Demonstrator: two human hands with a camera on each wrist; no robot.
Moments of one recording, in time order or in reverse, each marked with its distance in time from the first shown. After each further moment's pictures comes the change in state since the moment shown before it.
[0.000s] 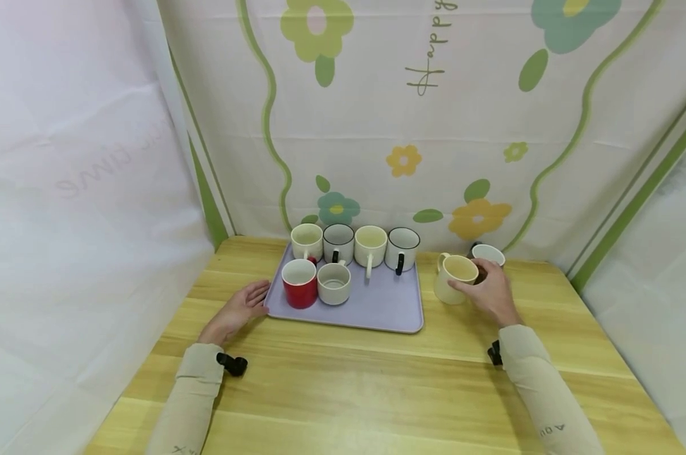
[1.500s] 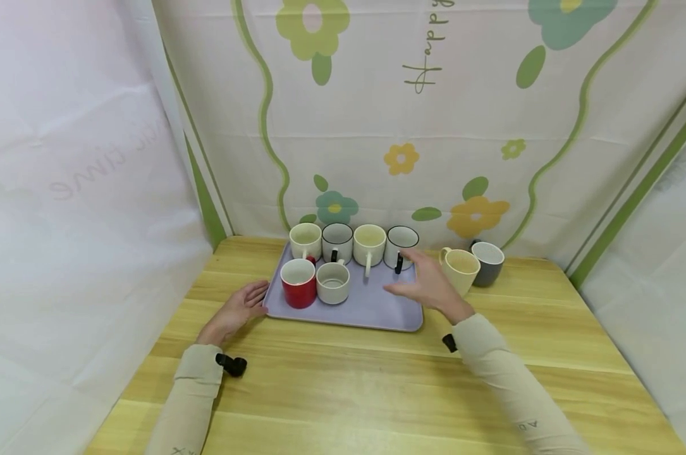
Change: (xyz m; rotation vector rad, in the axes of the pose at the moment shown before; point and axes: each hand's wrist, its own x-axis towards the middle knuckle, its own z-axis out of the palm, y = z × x) left_hand 0.001 -0.001 -0.002 0.012 -0.006 -0.003; right_hand -0.005 -0.134 0.050 -0.010 -0.281 -0.259
